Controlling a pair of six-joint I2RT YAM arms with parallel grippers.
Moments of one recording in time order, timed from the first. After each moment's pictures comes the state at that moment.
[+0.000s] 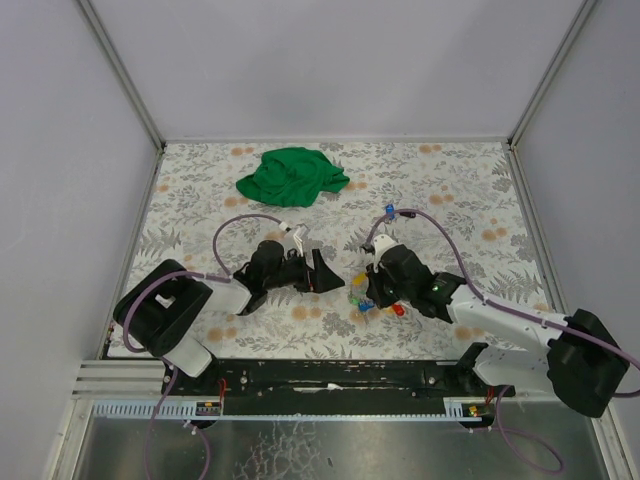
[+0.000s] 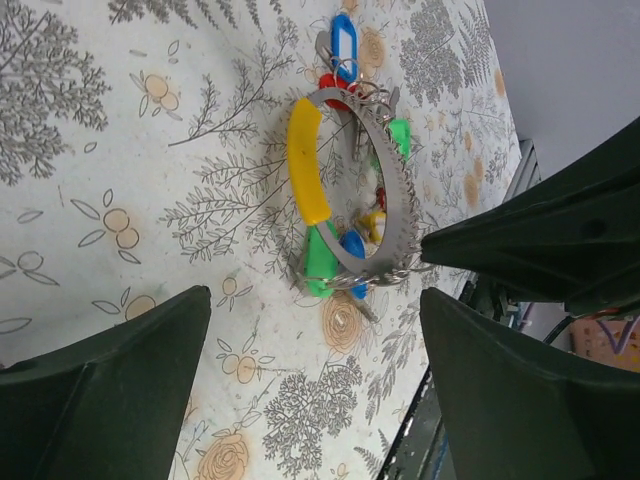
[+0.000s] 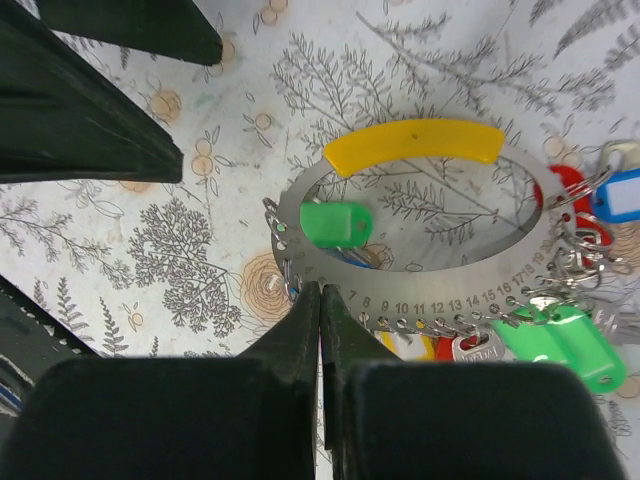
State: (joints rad) left arm -0.62 1.58 0.43 0.75 0.49 -0.78; right arm 0.81 1.19 0.58 -0.22 -0.01 0.31
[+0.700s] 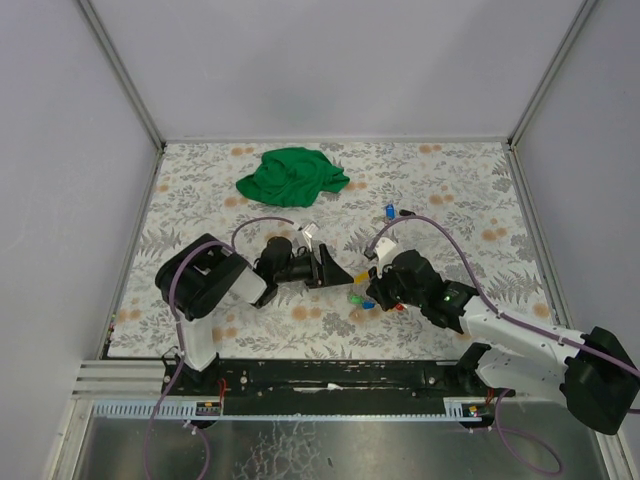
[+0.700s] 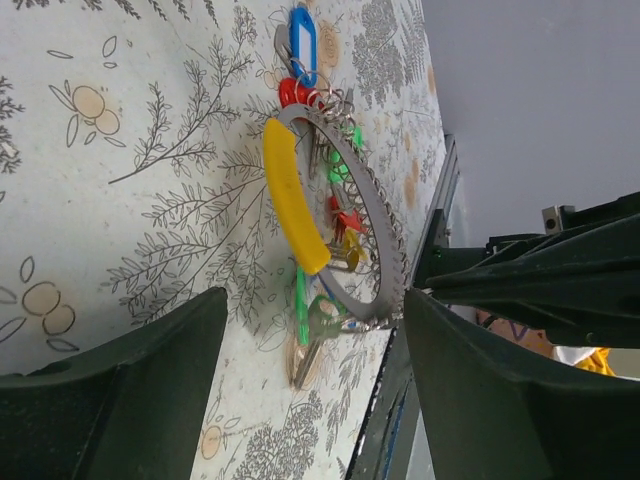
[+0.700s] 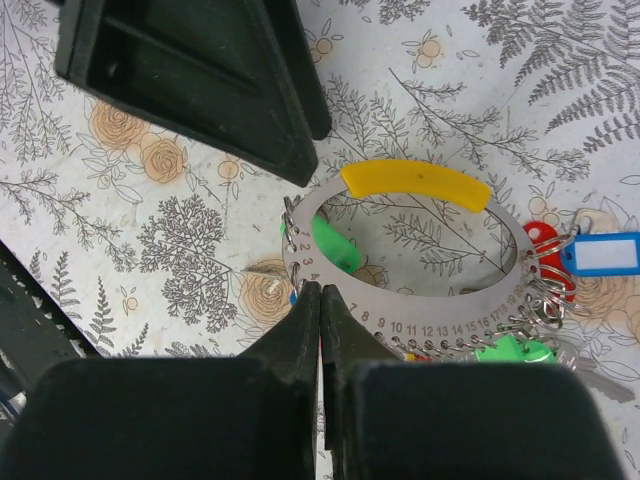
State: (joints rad) left arm -0.59 1.85 0.51 1.02 0.64 -0.94; right arm 0.81 1.03 0.51 -0.14 -0.05 0.13
